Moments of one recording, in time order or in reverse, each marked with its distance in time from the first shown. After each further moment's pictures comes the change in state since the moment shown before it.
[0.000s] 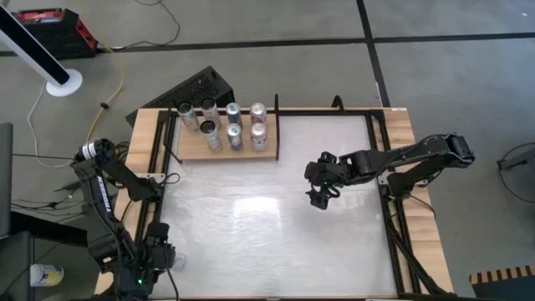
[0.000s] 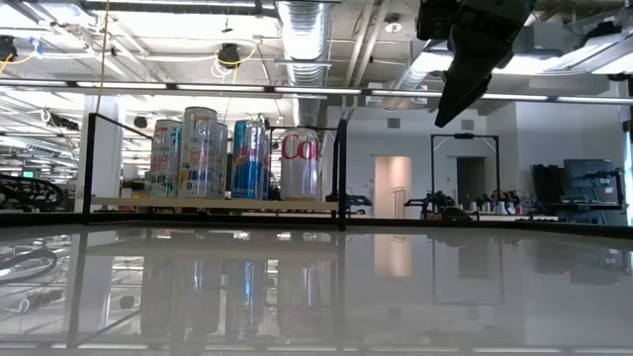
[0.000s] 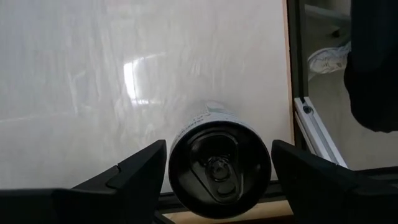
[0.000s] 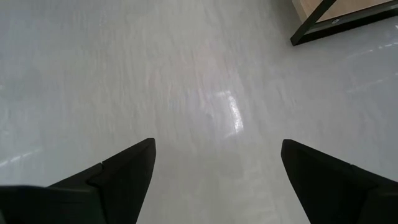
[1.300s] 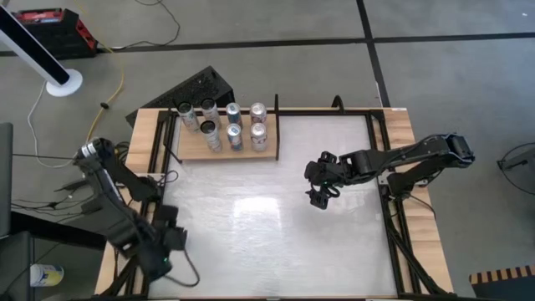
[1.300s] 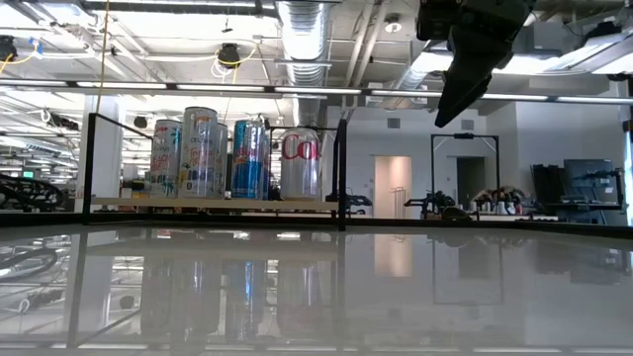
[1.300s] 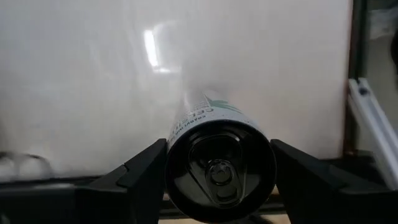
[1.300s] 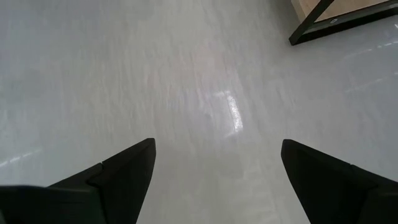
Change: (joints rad) left arm 0.179 -0.001 0.050 -0.178 0.101 0.164; right arm -0.004 0.000 0.000 0.000 0.000 0.000
